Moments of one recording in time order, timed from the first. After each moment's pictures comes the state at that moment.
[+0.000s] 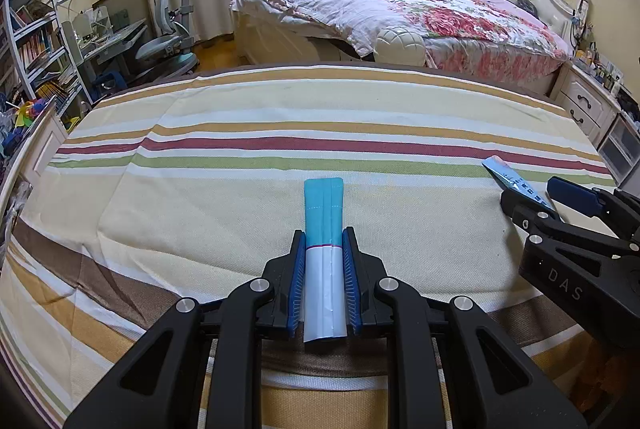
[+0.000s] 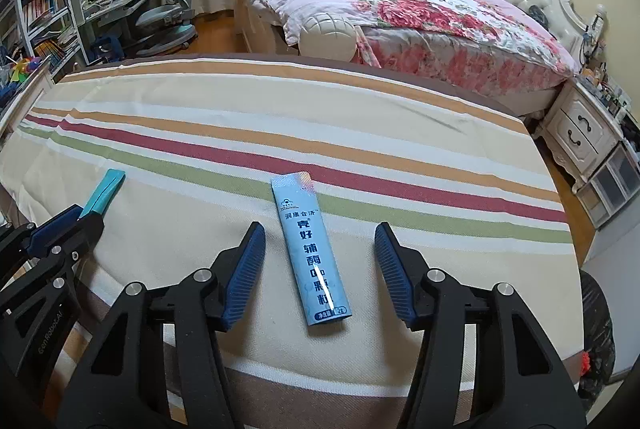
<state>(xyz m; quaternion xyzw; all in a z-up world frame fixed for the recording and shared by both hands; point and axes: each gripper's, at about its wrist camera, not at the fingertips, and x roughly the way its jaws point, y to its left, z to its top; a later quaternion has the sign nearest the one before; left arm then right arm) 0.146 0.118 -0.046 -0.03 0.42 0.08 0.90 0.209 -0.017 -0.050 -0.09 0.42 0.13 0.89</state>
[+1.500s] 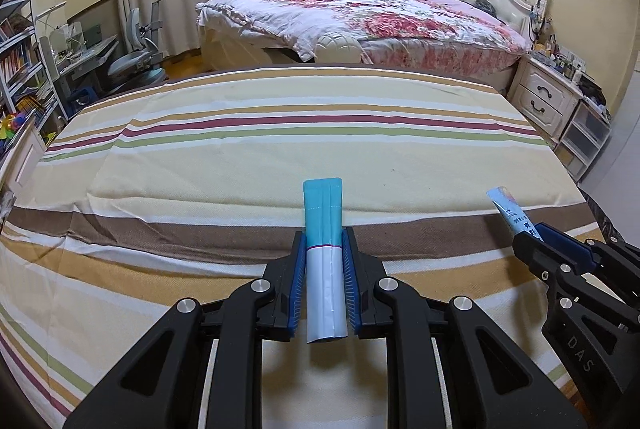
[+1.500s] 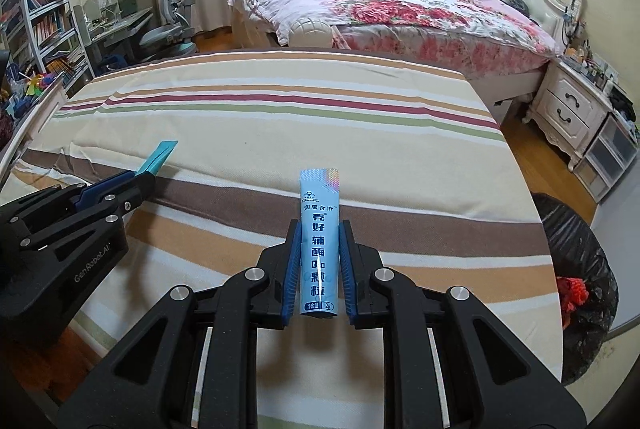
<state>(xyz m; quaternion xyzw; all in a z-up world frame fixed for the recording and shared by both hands) 0.095 0.060 -0.033 -0.02 0.40 0.01 0.92 0.100 -0.084 -0.033 -0.05 0.40 0.12 0.91</state>
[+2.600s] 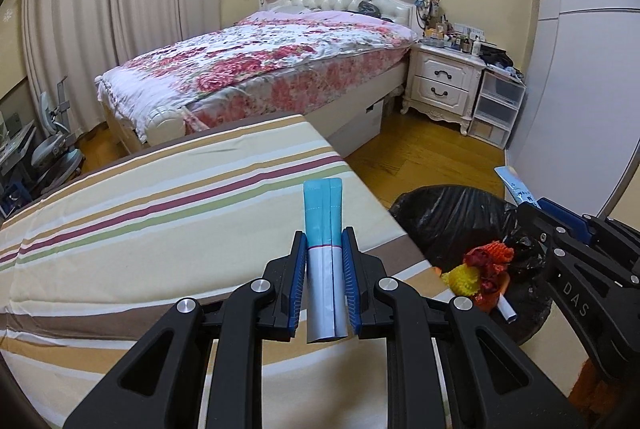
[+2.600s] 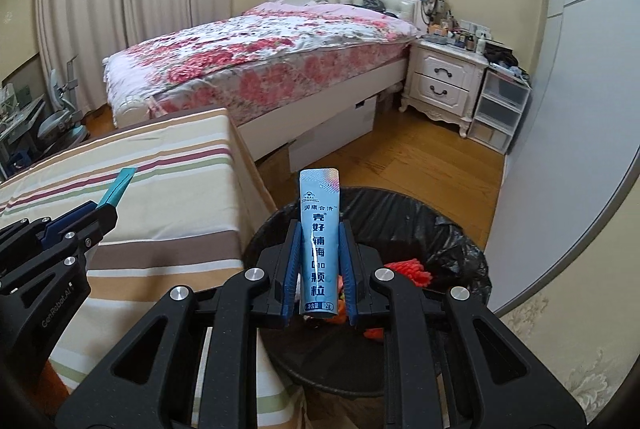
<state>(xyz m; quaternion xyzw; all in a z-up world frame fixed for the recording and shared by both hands) 0.122 -0.141 -0.001 0.05 0.34 -0.15 0.93 0.095 -0.301 -0.009 0.03 0.34 -0.10 0.94</state>
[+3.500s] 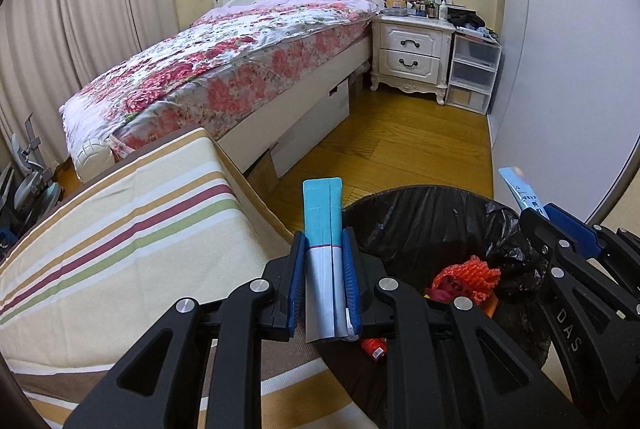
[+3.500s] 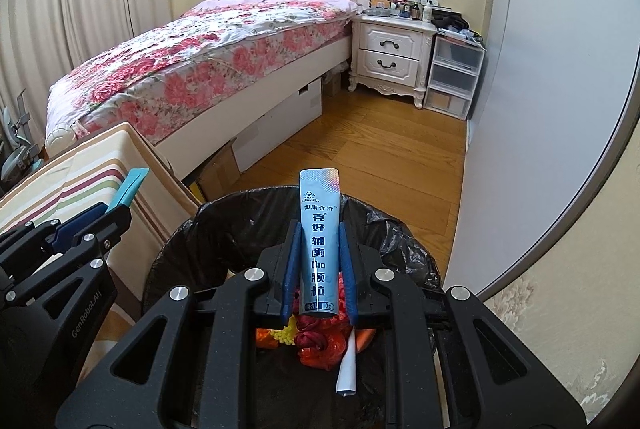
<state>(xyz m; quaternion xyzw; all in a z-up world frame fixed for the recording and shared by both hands) 0.164 -0.245 -0.028 0.12 0.36 -0.19 0.91 0.124 -0.379 -0.044 0.08 0.35 -0.17 0.92</state>
